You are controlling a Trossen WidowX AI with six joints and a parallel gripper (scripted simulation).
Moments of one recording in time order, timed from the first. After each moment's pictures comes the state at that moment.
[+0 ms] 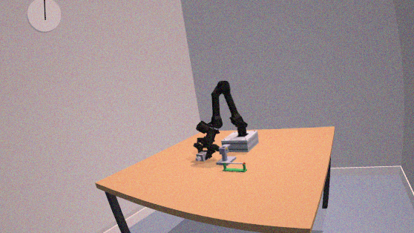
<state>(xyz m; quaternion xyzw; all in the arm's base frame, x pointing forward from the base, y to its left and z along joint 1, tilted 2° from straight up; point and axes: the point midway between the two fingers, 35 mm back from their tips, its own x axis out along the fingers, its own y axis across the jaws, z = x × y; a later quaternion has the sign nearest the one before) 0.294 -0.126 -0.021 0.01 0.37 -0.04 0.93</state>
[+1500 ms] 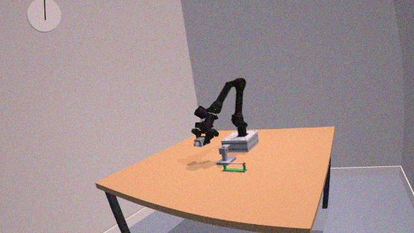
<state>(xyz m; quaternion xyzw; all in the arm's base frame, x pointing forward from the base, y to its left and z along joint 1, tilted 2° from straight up) 0.285 -0.122 0.075 0.01 0.37 -0.04 0.93</state>
